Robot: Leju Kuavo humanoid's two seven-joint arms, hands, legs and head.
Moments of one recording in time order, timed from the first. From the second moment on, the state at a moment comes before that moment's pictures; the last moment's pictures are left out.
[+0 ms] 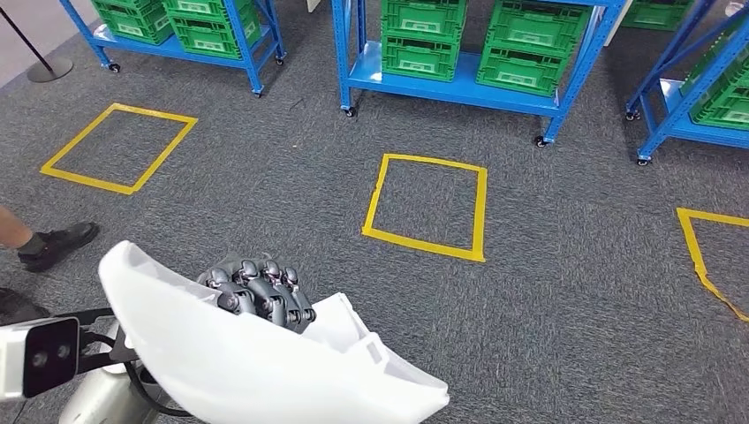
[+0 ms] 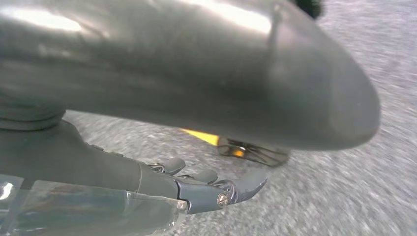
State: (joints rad) left arm -0.36 0.12 -0.67 -1.86 0.43 -0.68 -0.49; right arm -0.01 -0.10 -1.40 -0.26 1.56 0.59 -0.32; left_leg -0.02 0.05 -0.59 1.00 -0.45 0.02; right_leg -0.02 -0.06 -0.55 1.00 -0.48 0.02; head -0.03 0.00
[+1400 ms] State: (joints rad) left arm -0.39 0.10 -0.75 -1.82 0.49 -0.74 -0.49; right arm 0.00 -0.14 -0.89 -0.14 1.56 0.55 -0.31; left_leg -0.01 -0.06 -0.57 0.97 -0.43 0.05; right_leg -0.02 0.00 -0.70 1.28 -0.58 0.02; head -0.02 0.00
